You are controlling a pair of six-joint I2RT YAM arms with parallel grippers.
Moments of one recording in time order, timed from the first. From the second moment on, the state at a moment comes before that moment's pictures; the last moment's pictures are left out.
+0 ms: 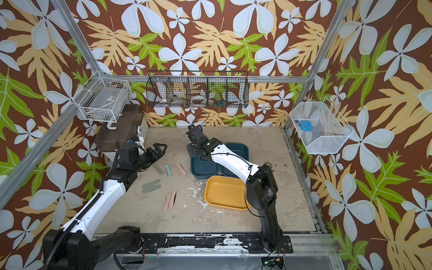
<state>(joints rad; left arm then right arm) -0.16 1.17 0.87 -0.15 0.25 -0.80 0.72 1.96 1.79 -0.60 0.18 0.24</state>
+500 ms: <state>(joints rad) -0.50 1.44 1.06 -0.07 0.35 -0.83 0.45 1.72 1.36 -0.49 0.17 0.27</state>
